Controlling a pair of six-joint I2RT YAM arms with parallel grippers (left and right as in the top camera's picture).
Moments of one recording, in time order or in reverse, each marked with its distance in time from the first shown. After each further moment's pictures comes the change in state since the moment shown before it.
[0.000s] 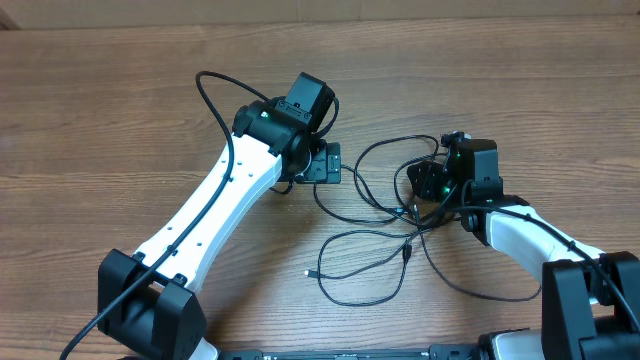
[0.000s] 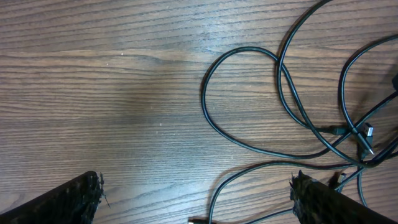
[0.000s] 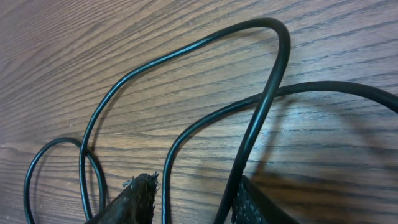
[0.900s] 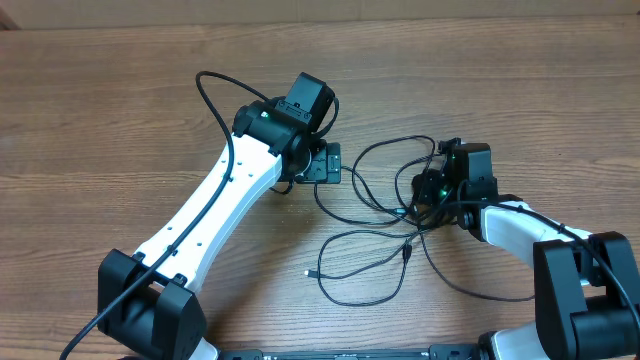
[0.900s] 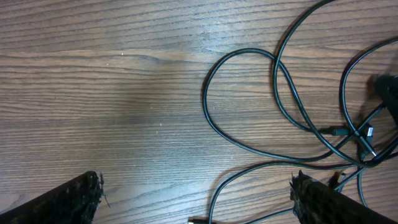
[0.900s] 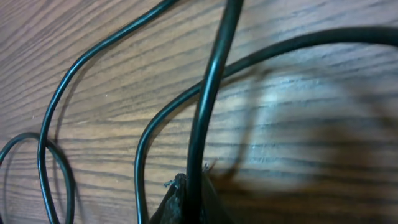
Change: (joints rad) left arm 0.000 0.000 0.000 0.000 0.000 0.000; right arm 0.000 0.080 0.002 -0.006 -0.006 0.029
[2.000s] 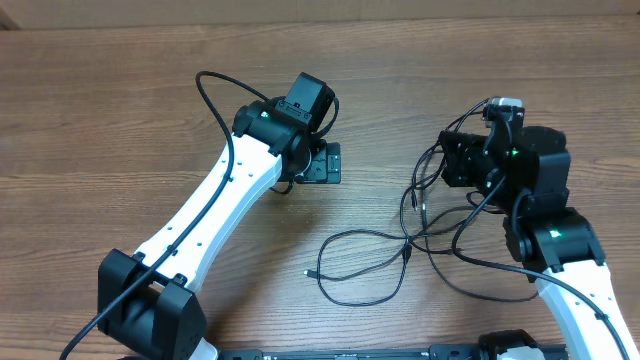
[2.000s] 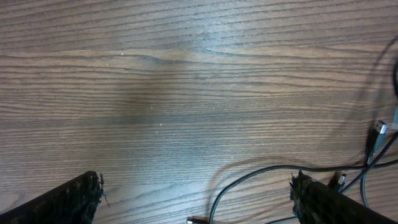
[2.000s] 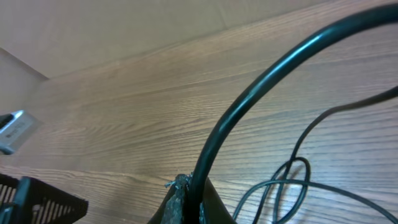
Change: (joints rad) left arm 0.000 0.000 0.000 0.000 0.000 0.000; right arm 0.000 -0.605 0.224 -0.406 -0.002 -0.071
